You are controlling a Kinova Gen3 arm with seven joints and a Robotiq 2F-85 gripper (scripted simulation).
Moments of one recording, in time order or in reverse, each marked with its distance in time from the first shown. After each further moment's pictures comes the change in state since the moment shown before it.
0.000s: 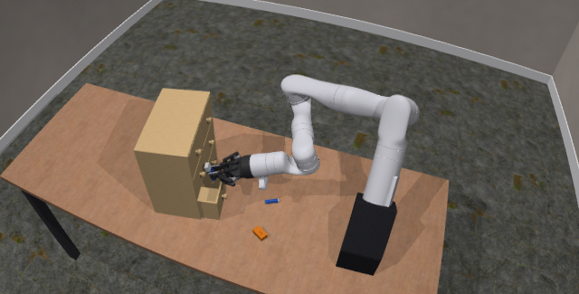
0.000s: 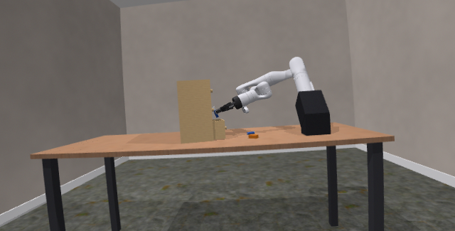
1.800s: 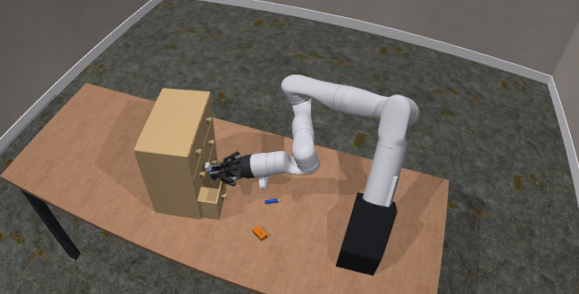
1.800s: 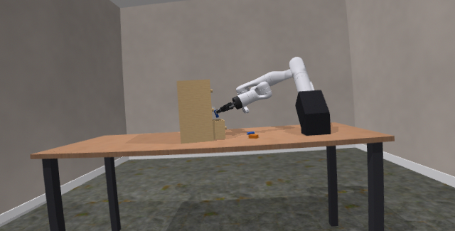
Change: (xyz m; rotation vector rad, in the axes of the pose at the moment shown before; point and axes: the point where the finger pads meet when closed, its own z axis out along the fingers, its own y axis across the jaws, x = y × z) arm 0.001 -0.002 -0.001 0.000 0.002 0.002
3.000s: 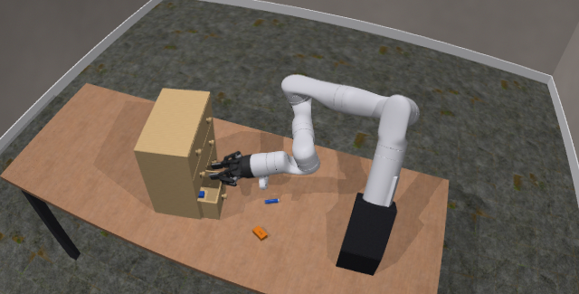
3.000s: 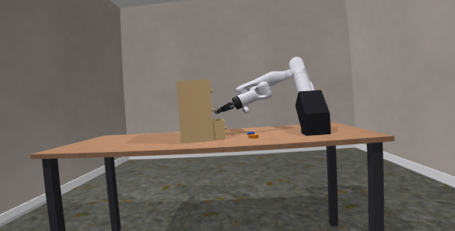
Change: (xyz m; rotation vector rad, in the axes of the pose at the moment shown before) arm 0.000 0.000 0.000 0.000 0.000 0.000
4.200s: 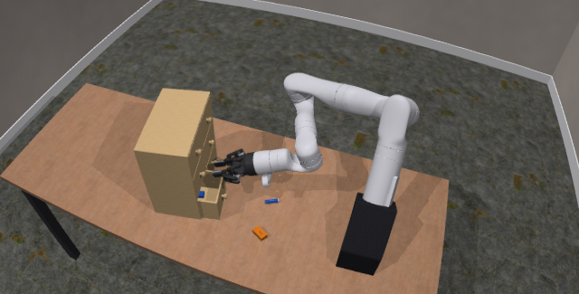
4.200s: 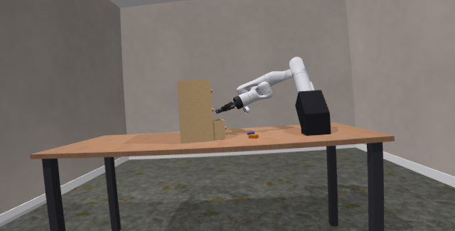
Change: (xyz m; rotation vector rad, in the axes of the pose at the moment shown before) arm 0.001 -0.010 -0.008 -0.001 -0.001 -0.001
